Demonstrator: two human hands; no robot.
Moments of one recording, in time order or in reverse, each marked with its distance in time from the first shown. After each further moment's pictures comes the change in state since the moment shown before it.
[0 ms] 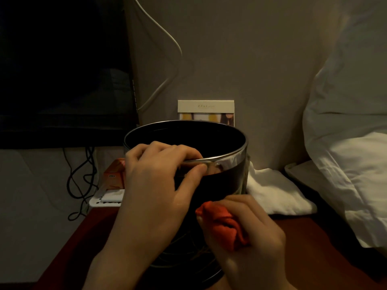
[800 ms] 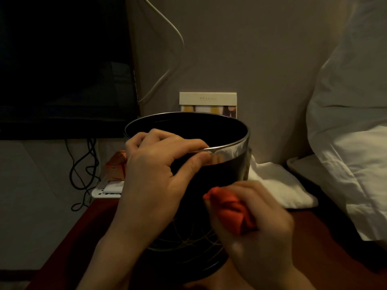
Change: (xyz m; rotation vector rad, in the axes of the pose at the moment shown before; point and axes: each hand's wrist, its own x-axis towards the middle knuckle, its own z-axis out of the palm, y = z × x) left_hand 0.002 -0.007 0.001 -0.100 0.026 0.017; right_hand 0.009 0.002 -0.009 -0.057 -0.022 0.009
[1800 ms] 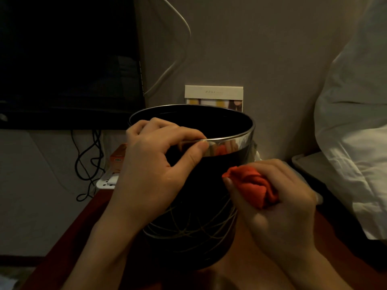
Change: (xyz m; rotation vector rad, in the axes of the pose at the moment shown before) left_hand 0.001 -0.004 -0.006 -0.016 -0.021 0.016; right_hand 0.015 0.011 -0.017 0.032 -0.053 0.020
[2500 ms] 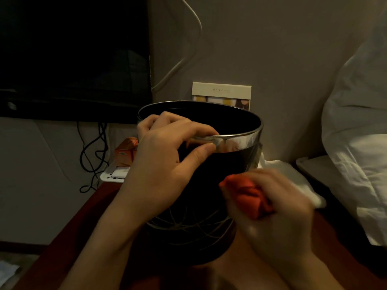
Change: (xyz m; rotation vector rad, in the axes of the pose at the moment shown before) left_hand 0.000 -0.007 0.000 0.024 -0.052 -0.006; right_hand -0.009 0.003 0.006 -0.081 -0.039 -0.056
